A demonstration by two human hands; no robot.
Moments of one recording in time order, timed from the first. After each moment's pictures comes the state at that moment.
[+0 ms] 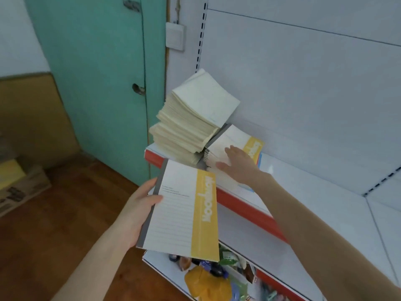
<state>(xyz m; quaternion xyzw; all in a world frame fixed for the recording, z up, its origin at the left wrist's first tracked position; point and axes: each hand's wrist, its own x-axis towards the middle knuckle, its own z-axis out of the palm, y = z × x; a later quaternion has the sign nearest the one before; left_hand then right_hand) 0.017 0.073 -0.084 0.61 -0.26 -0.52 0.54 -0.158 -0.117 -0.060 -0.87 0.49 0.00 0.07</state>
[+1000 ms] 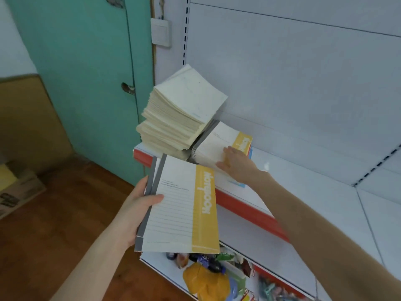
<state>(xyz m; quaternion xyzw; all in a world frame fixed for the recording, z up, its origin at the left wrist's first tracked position) 0.000 0.062 -0.092 0.58 -0.29 -0.53 0.55 -0.187 -0.135 -0.073 -0.87 0.49 -0.02 0.08</state>
